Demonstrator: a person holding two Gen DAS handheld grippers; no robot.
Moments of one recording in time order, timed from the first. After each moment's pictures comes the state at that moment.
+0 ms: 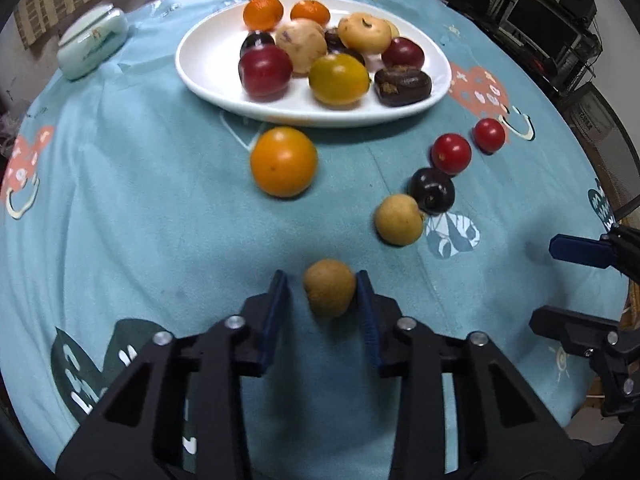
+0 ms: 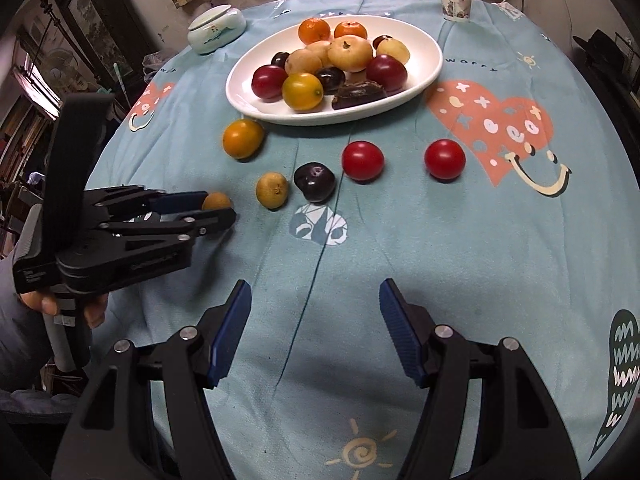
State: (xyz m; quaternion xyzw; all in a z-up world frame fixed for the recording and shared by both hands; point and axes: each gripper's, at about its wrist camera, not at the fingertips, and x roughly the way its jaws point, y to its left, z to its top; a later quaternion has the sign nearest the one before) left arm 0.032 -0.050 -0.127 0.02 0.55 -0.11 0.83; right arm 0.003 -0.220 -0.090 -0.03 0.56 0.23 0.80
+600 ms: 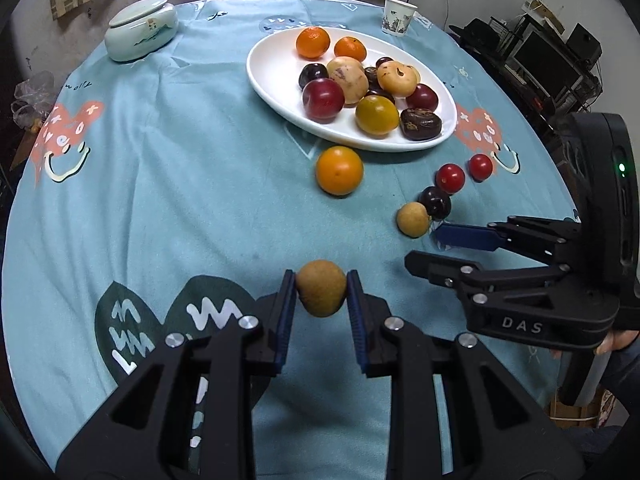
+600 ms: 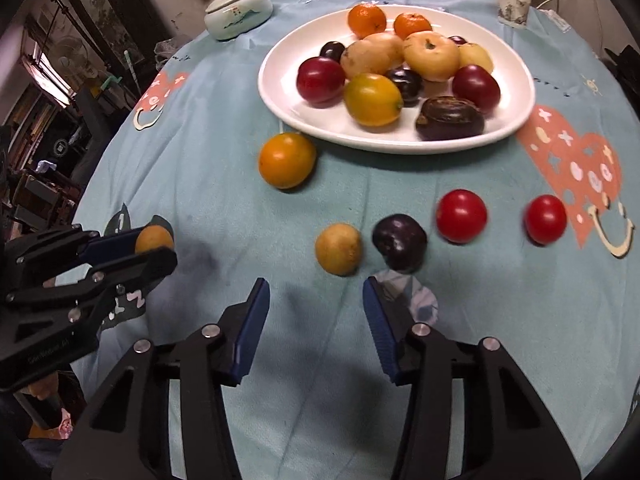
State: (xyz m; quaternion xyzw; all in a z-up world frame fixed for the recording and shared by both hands) left arm 0.002 0.002 -0.087 -0.04 0.53 -0.09 0.84; right arm 0.043 -0.152 -0.113 -0.02 0.57 0.27 0.78
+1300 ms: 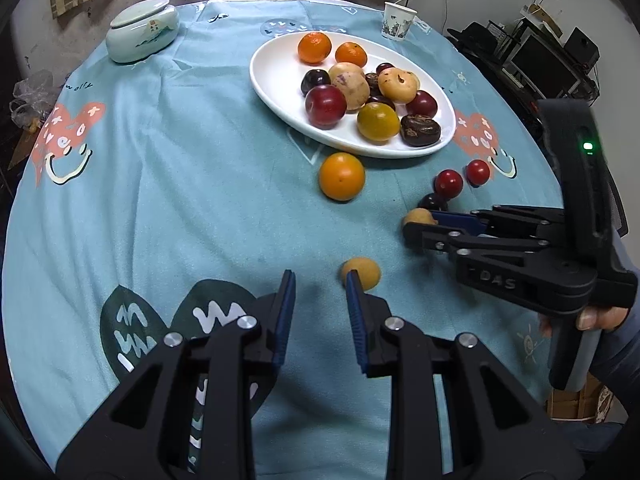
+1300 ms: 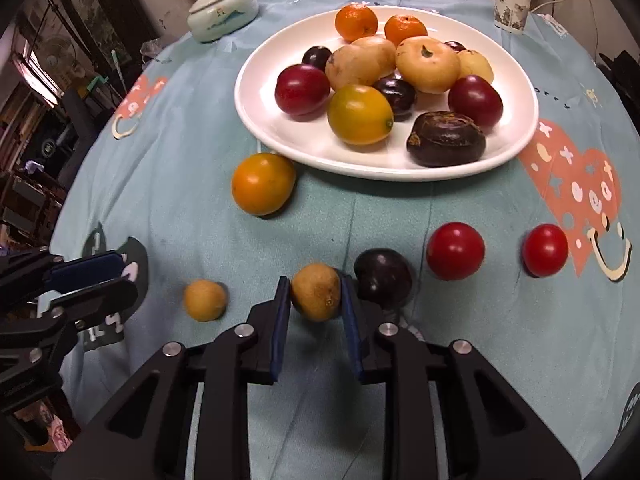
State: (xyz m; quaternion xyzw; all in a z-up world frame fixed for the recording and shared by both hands) left arm 0.002 0.008 -0.082 -0.05 0.53 -0.10 0.84; right arm 0.060 -0.158 -0.112 -0.02 0.57 0.25 0.79
